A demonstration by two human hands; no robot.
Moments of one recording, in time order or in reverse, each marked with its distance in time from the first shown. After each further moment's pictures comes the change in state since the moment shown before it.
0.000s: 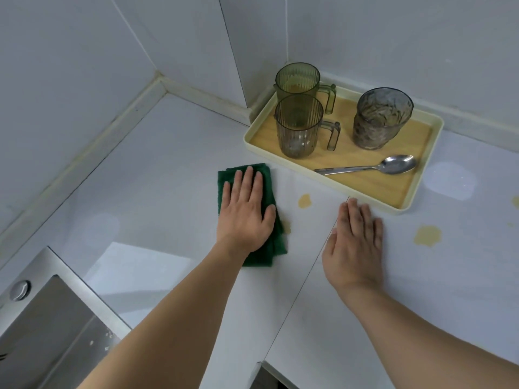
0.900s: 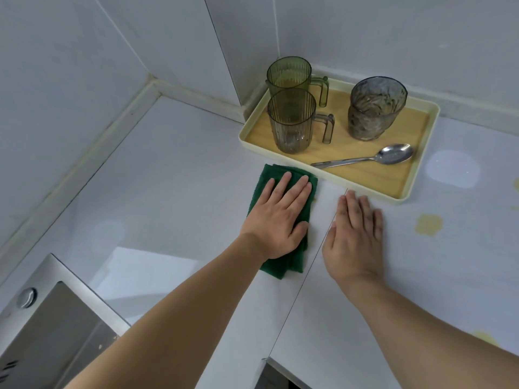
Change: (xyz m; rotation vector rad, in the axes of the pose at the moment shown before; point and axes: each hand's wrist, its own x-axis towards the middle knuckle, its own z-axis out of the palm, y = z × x) left_hand -0.001 0.041 -0.003 0.141 -0.130 0.461; right_hand -0.001 0.000 -0.002 0.013 -0.023 0.004
